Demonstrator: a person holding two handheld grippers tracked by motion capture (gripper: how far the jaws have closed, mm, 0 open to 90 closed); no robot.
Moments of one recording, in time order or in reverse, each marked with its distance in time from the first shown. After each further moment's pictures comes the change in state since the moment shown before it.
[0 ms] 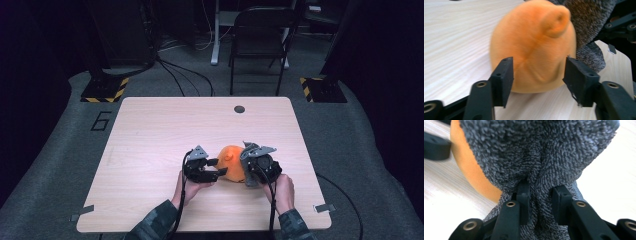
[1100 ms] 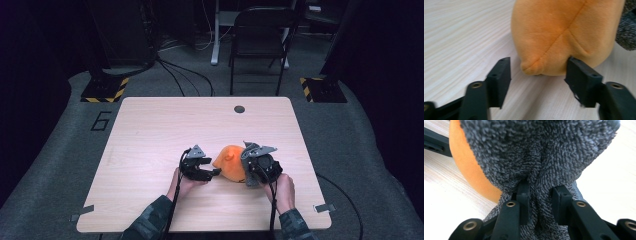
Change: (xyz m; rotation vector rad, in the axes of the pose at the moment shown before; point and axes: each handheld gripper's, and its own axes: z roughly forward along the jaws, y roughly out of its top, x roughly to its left) left arm 0.028 -0.016 0.016 0.094 0.007 0.076; right arm -0.002 0.000 0.001 0.001 0.002 0.003
